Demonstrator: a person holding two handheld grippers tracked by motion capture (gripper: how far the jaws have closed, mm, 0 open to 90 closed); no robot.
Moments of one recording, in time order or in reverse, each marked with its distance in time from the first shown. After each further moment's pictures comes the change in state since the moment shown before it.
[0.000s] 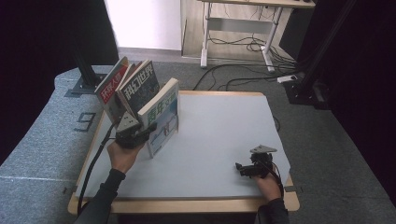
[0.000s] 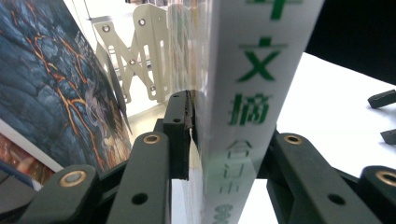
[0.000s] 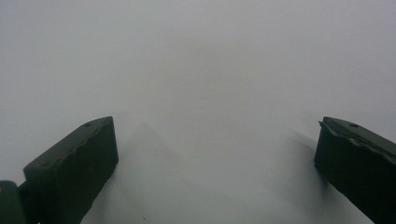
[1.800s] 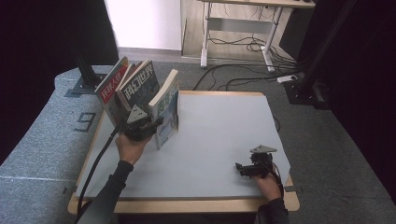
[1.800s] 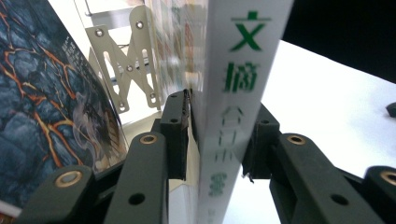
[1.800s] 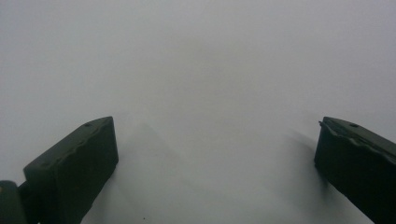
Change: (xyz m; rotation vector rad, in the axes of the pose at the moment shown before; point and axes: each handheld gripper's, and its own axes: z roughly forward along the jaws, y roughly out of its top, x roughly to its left) left arm 0.002 0.012 0.027 0.022 0.000 -0.001; right arm 0.000 0.000 0.000 0.000 0.001 0.001
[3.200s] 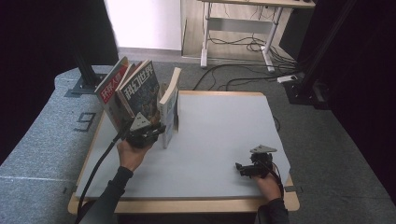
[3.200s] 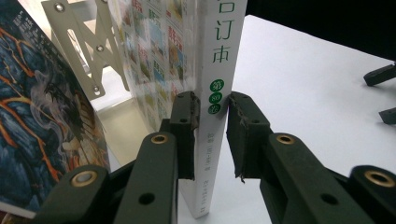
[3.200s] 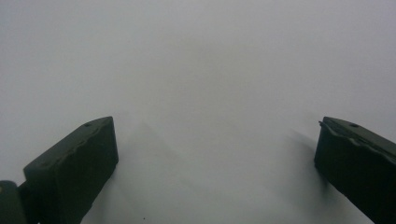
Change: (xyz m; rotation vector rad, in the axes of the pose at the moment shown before) left arm -0.011 -0.014 0.008 0.043 -0.046 0.051; right arm 0.000 0.000 0.000 0.000 0.000 0.001
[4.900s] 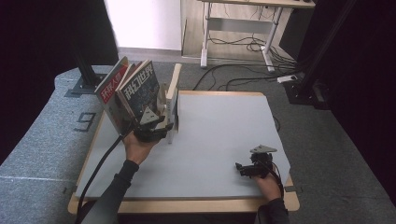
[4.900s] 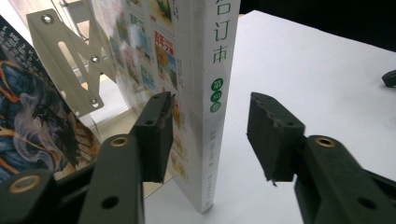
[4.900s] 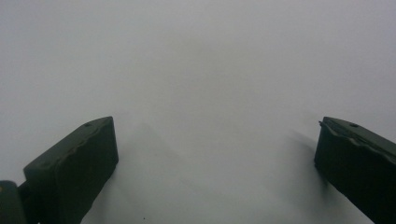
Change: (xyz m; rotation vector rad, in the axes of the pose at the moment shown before) left arm -0.002 0.015 0.021 0.035 0.015 0.036; right arm 0.000 0.000 0.000 -0.001 -0.001 0.000
